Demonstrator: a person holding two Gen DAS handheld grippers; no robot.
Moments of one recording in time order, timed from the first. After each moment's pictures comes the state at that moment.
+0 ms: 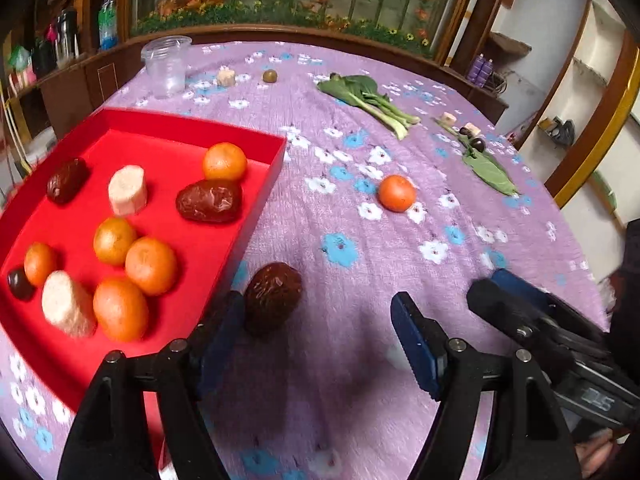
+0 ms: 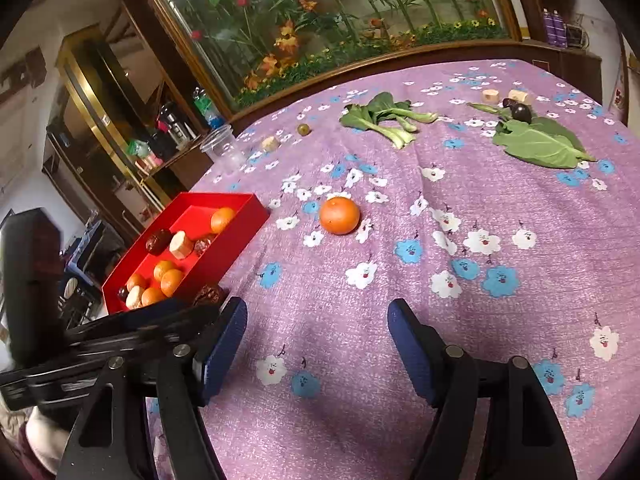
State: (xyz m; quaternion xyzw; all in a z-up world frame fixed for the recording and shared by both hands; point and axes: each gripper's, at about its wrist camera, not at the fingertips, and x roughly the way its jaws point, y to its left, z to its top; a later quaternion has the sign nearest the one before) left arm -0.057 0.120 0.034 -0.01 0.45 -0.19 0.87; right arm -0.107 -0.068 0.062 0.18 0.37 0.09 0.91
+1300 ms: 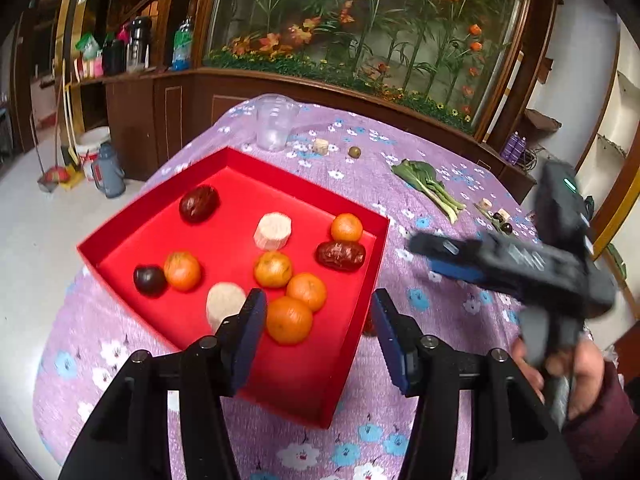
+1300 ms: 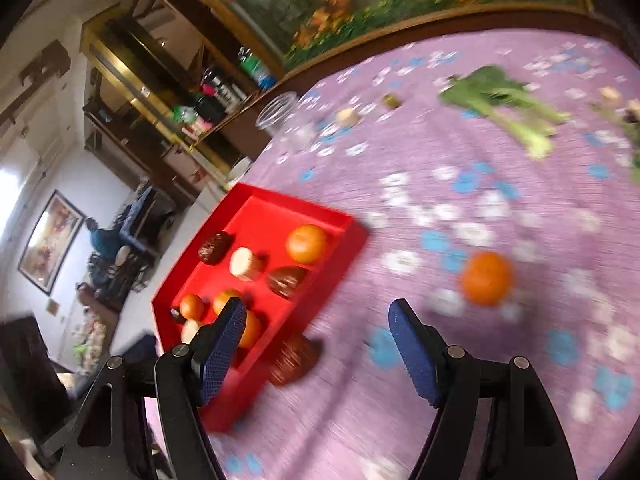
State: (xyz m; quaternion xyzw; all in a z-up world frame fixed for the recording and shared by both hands) left arm -0.087 0.235 0.079 -0.09 0.38 -0.12 0.91; right arm 0.011 -0.002 0.071 0.21 0.44 0.22 0.84
